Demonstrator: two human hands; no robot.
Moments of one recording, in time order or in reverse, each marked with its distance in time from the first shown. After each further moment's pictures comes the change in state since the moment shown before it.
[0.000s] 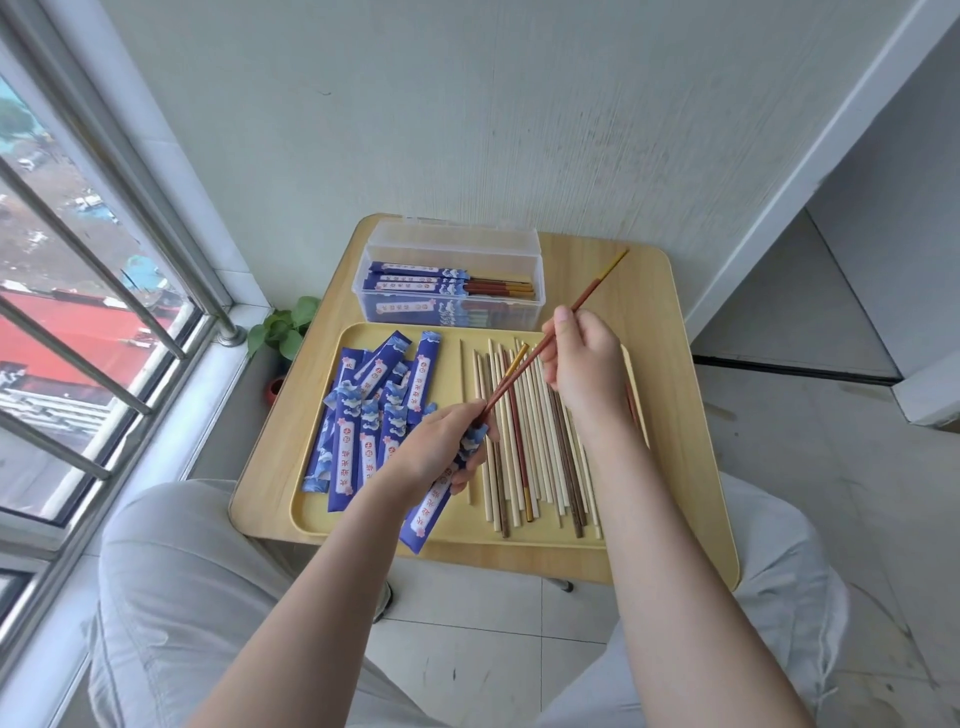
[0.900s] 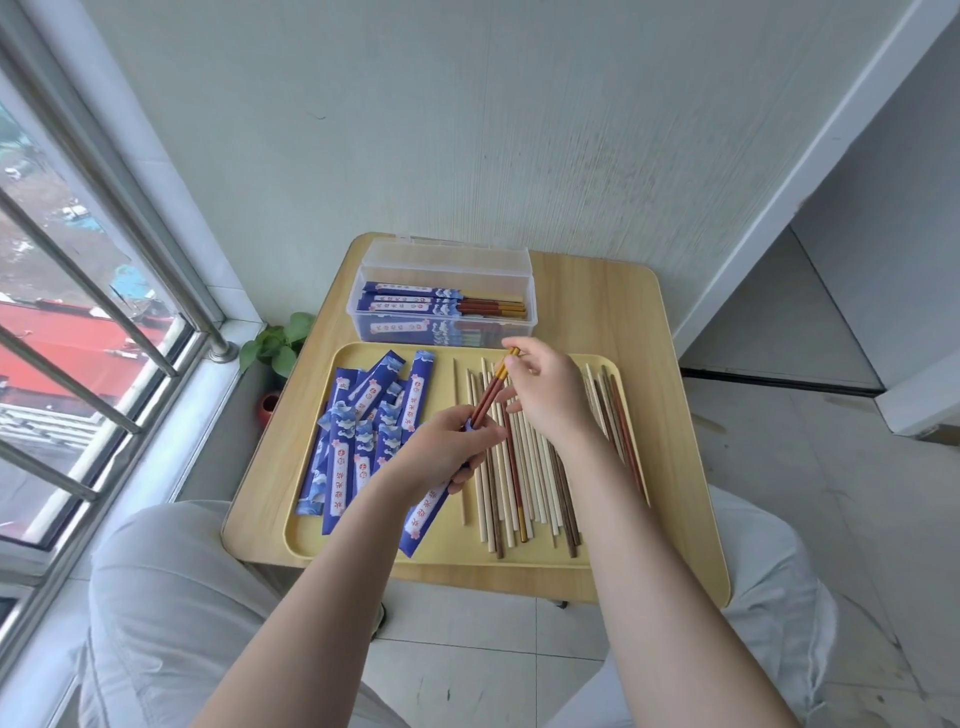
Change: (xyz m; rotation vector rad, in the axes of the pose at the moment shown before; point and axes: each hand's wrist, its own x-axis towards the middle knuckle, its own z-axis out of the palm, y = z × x) left_hand 0.015 0.019 0.000 0.143 0.050 -0.018; right_hand 0.010 0.006 0.016 -0.251 -0.216 0.028
